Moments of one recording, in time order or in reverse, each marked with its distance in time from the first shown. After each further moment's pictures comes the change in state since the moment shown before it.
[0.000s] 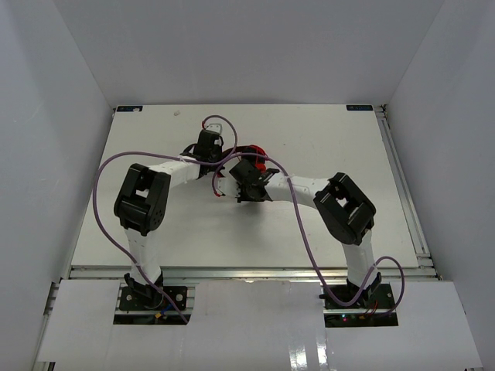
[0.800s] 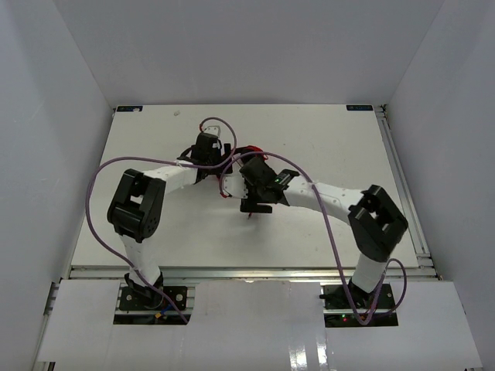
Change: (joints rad) left arm -0.008 -0.083 -0.082 0.015 0.009 -0.044; right arm 0.014 -0.248 -0.124 -0.056 -0.062 0.009
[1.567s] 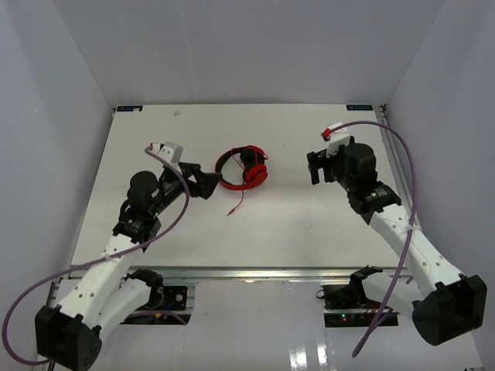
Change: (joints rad) left arm 0.040 -1.051 -0.540 0.179 0.441 0.008; right arm -0.515 -0.717 -0.378 0.271 -0.137 0.643
